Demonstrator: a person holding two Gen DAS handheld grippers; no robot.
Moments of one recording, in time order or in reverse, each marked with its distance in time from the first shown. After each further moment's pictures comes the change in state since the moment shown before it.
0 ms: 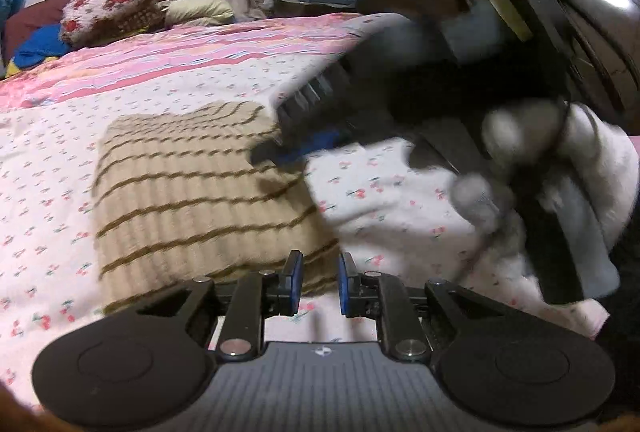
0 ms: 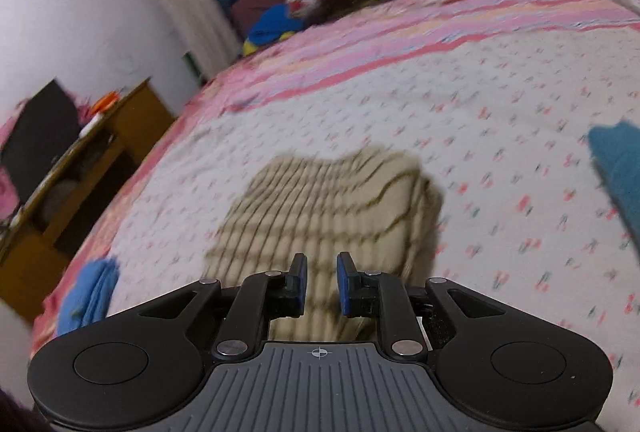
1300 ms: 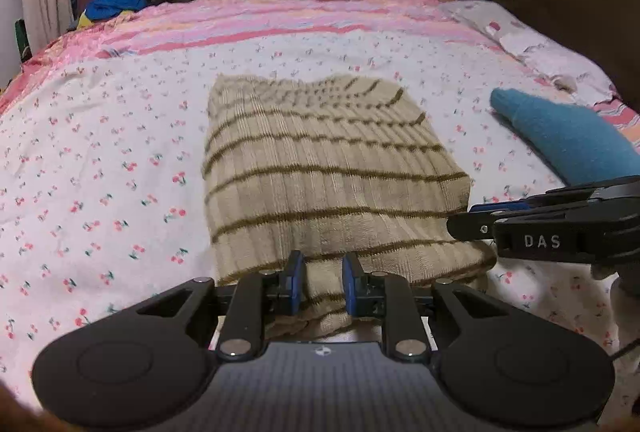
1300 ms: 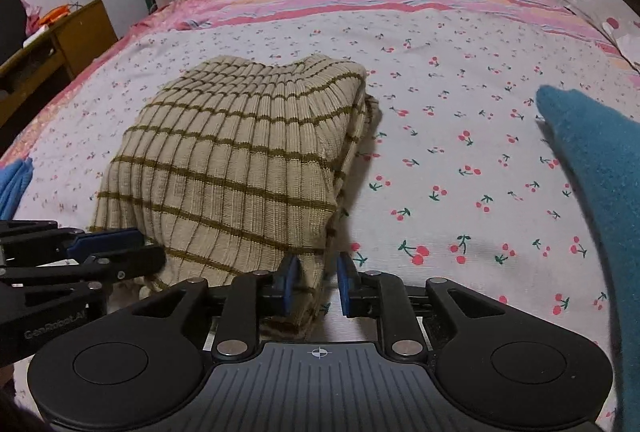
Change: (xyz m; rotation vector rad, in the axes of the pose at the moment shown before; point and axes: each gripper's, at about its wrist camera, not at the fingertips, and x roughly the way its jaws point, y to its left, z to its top) left arm 0.024 0.065 0.014 -0.130 0.076 0.196; right arm 0.014 0.000 -0.043 -0.124 0.077 -0.265
